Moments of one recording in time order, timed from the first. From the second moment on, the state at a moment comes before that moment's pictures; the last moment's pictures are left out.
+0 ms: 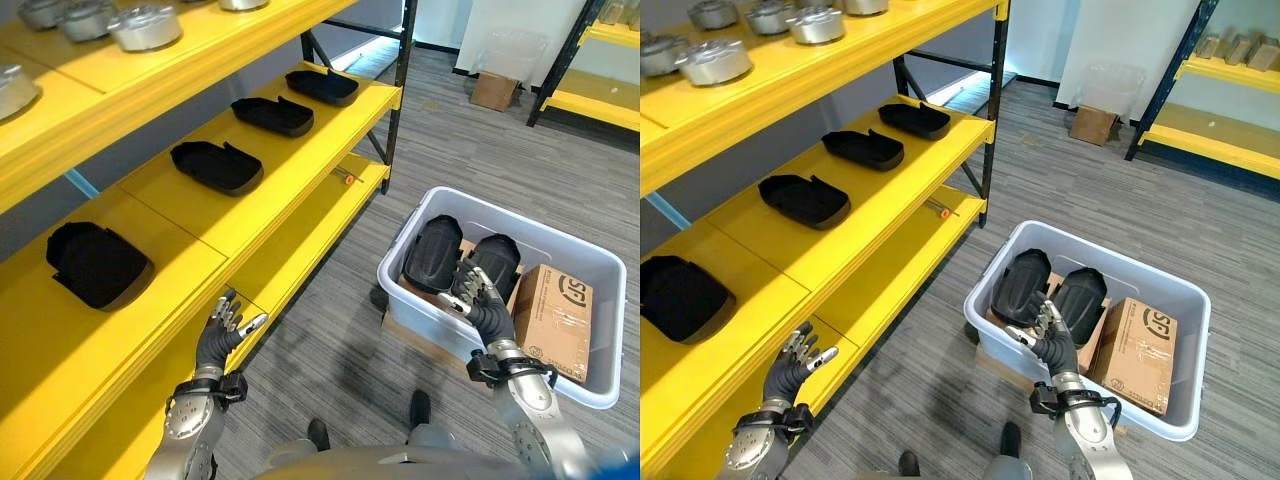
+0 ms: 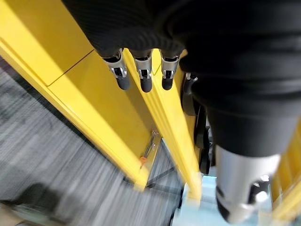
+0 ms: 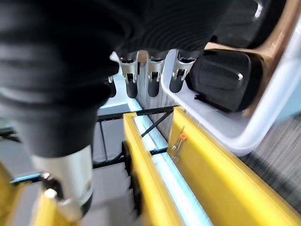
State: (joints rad) left arm 0.37 0.17 -0.05 0.03 -0.44 -0.08 0.13; right arm 0.35 -0.31 0.07 -0.06 0.40 -0.04 -0.08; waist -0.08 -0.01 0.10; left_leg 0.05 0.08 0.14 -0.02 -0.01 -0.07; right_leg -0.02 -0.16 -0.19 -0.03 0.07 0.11
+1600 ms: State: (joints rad) left arm 0.19 0.38 -0.14 0.01 -0.42 -0.09 0.13; right arm -0.05 -0.37 0.13 0.00 0.37 -0.06 -0.22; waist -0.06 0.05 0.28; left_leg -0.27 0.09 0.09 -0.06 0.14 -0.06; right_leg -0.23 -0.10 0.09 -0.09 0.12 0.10
